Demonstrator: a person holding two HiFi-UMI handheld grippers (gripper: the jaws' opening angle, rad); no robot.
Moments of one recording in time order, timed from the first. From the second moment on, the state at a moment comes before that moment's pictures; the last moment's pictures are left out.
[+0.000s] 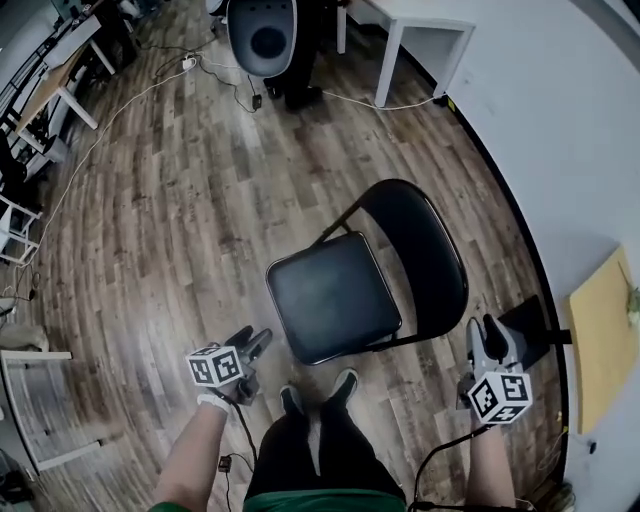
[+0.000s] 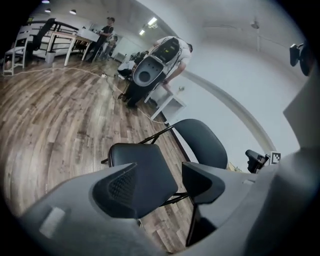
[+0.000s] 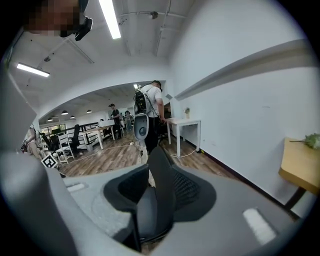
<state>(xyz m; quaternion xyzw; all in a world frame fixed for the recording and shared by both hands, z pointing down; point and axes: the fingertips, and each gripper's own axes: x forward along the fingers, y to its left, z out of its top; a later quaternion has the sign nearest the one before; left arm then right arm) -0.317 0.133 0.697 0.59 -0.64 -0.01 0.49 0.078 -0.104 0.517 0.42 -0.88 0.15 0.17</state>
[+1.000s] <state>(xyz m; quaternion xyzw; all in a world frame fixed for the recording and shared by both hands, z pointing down) -0.325 0.094 0.997 0.56 -0.51 -0.01 0.65 0.056 -0.175 0.624 0.45 -0.85 0.15 0.23</state>
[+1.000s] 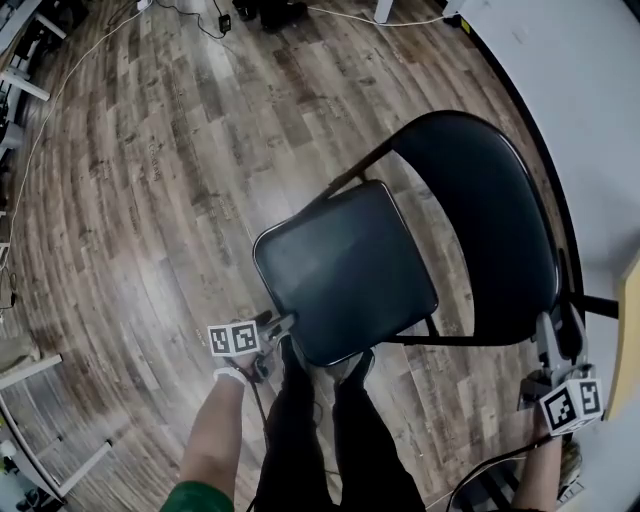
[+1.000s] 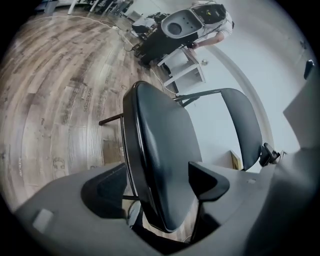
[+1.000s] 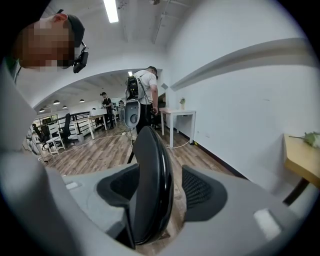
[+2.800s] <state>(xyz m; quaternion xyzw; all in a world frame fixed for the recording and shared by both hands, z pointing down) -0.242 0.008 0.882 0.54 -0.45 -0.17 0.69 0.018 -0.163 0.555 0.41 -0.89 0.16 0.16</state>
